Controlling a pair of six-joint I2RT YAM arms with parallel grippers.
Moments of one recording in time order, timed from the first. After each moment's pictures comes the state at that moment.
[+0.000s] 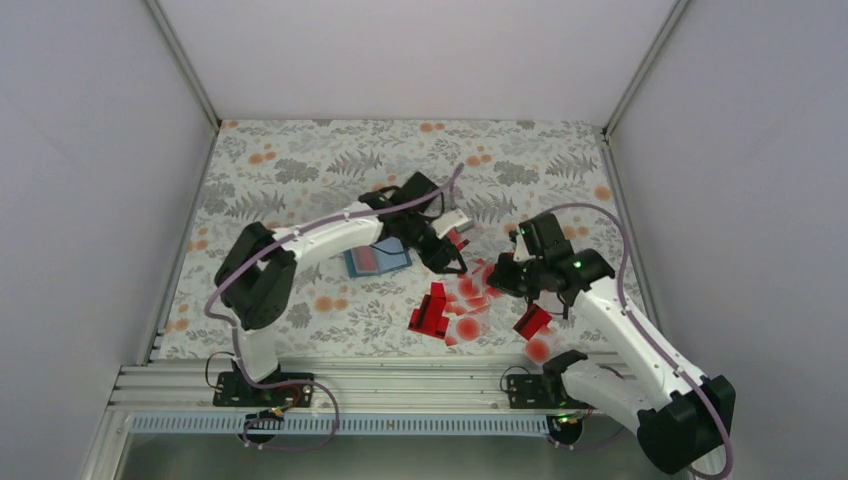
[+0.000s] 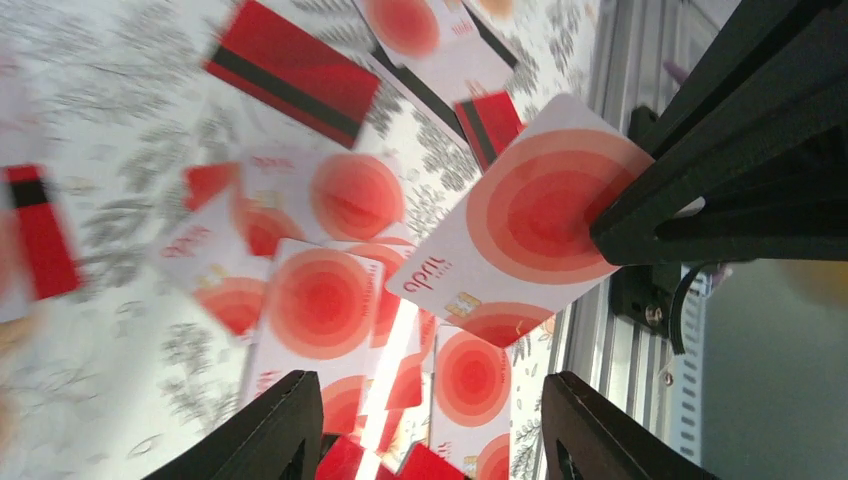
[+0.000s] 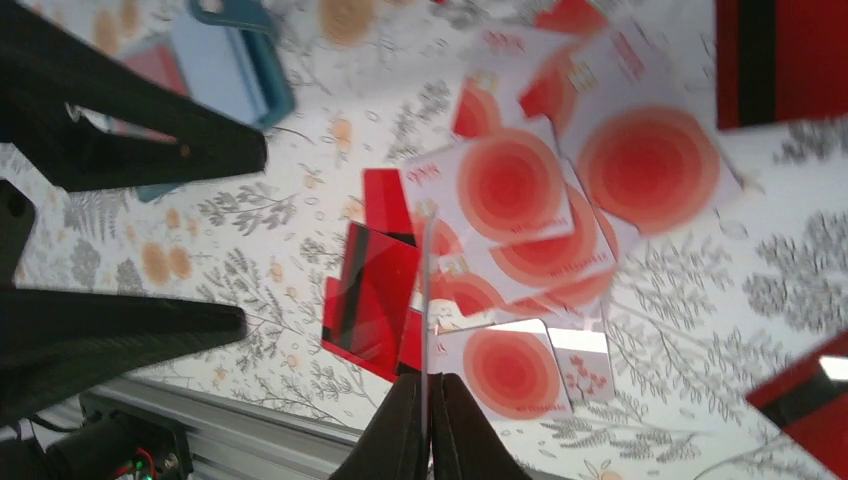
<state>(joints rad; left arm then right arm) -0.82 1.88 1.42 -0.56 0.69 0.05 0.43 0.96 0.79 -0.91 -0.29 0.70</state>
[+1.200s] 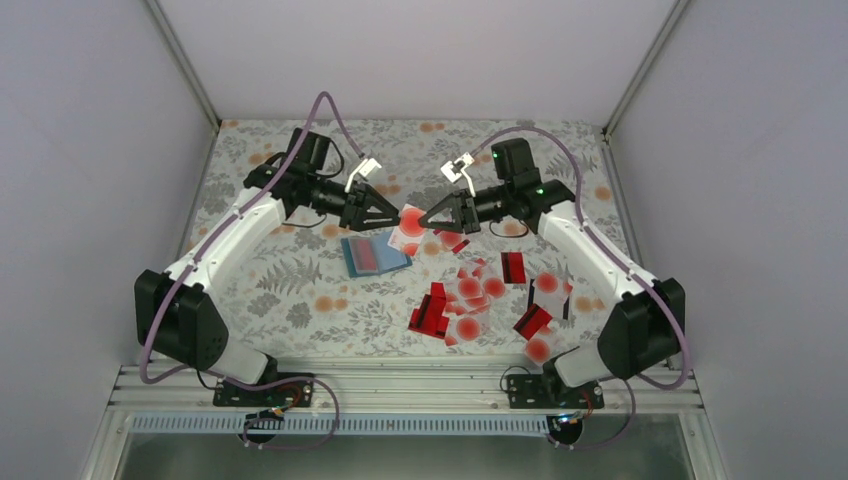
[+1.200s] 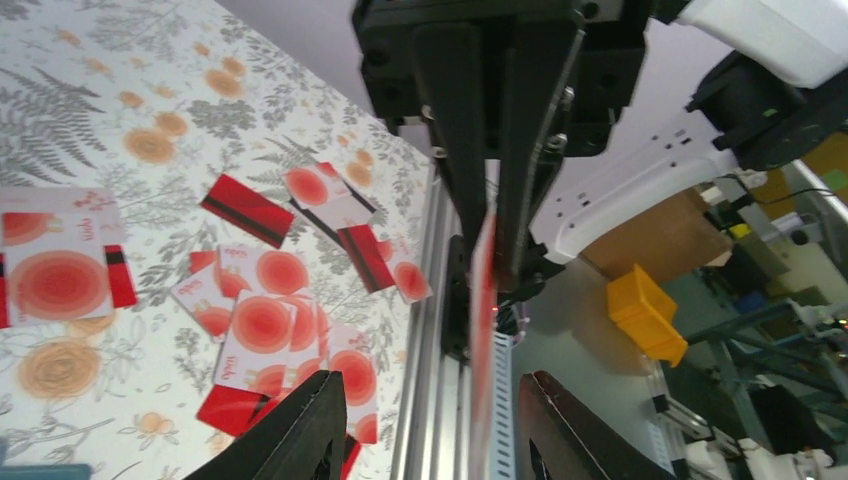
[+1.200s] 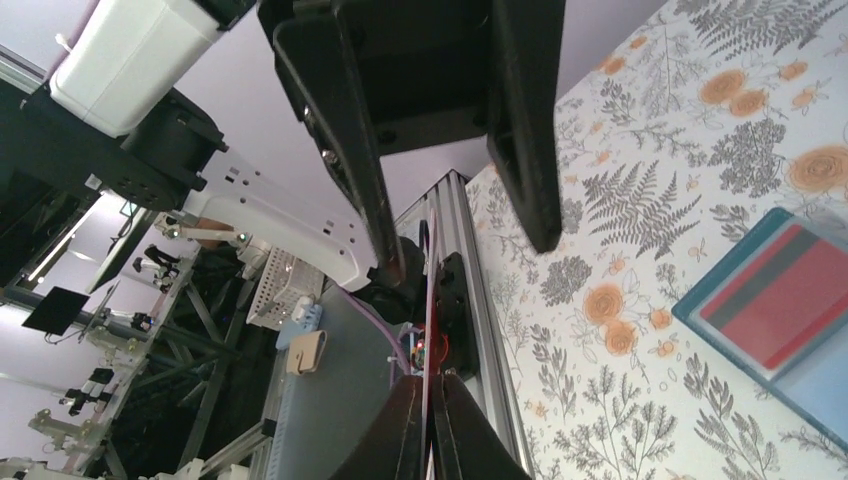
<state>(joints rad) -0.37 1.48 1.33 -0.75 1.18 0.15 0.43 1.44 1.24 -0.56 -1.24 0.10</state>
